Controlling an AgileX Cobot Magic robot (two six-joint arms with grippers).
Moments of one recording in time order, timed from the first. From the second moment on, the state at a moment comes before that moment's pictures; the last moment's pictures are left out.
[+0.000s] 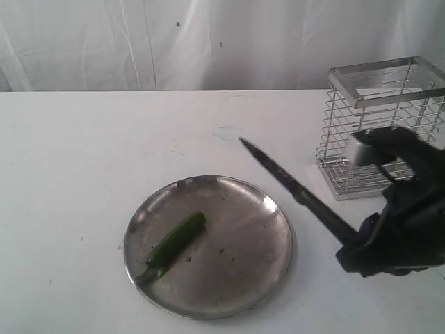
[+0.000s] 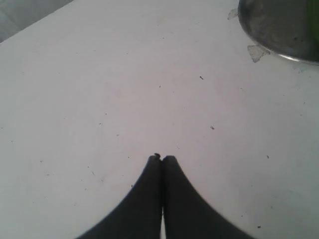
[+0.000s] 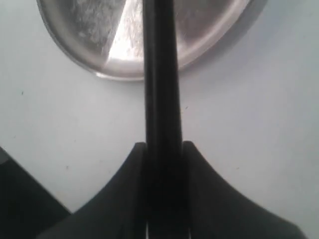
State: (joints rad) left arm -0.02 0.00 0.03 -0.09 0.50 0.48; right arm 0.20 1.14 -0.71 0.55 0.95 -0.64
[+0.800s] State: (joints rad) left arm -0.02 0.00 0.03 -0.75 -0.05 0.14; right arm 0.22 0.86 -0.57 0.58 0.49 -0.66
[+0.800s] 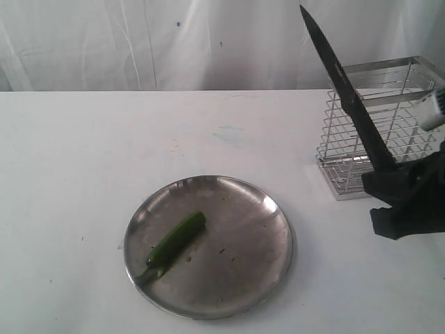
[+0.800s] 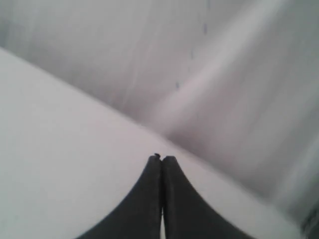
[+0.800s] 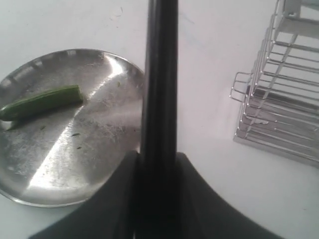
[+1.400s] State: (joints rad) left arm -0.05 1.06 -0.73 0.72 0.36 -0.35; right arm 0.23 0.86 -0.57 0.67 0.50 -0.65
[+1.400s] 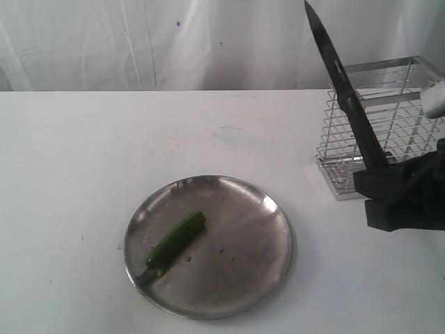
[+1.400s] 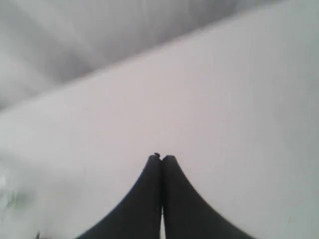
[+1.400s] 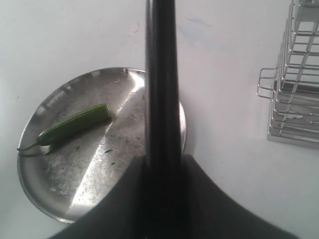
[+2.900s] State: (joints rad) left arm -0.49 1.79 -0.93 -0.50 0.41 1.15; right arm 0.23 1.00 -0.57 0.63 0.45 -0.53
